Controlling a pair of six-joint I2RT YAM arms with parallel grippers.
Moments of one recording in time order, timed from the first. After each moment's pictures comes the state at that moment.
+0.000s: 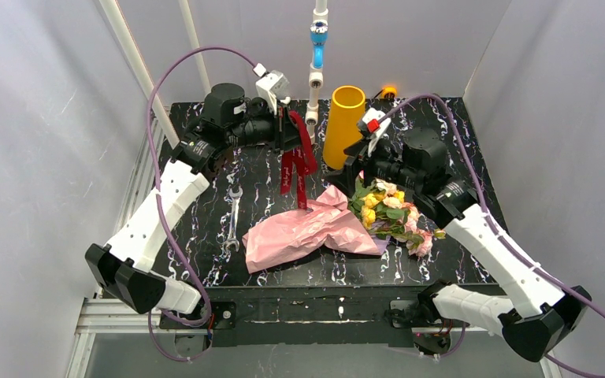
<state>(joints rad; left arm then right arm) -0.53 1.40 1.57 -0.48 0.61 -0.18 0.62 1.05 1.14 -0.32 -0.43 -0.04</state>
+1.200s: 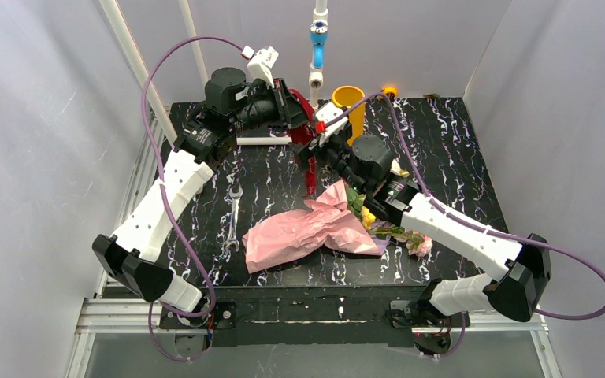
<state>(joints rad) -0.54 1.48 1.71 -0.43 0.43 -0.57 0.92 1.31 1.18 0.19 0.19 -0.20</state>
